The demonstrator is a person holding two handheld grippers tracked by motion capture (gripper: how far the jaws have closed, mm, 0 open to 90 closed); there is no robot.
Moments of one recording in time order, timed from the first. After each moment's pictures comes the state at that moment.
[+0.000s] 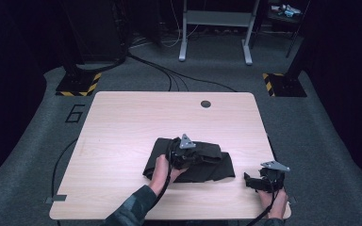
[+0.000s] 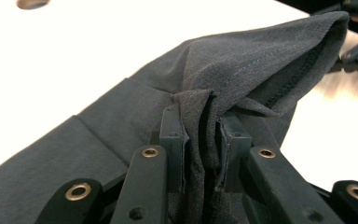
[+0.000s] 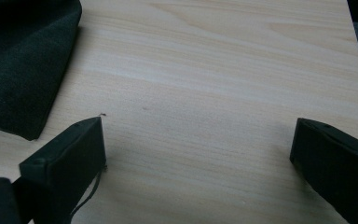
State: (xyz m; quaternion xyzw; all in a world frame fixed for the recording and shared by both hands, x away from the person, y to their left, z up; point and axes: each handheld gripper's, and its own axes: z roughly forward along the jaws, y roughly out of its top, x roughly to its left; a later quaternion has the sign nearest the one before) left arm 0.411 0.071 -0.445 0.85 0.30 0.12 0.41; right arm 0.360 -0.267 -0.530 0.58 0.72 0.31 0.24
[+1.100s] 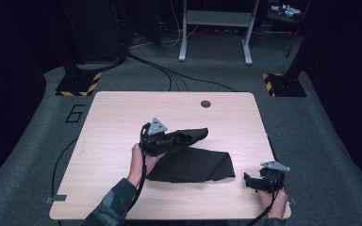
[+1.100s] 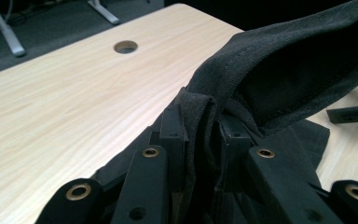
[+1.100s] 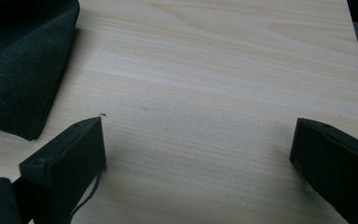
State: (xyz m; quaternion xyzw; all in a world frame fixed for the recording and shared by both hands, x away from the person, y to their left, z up) left arm 0.416 0.145 -0.395 0.80 0.35 0.18 0.46; right arm 0.360 -0.267 -0.530 0.58 0.72 0.31 0.24
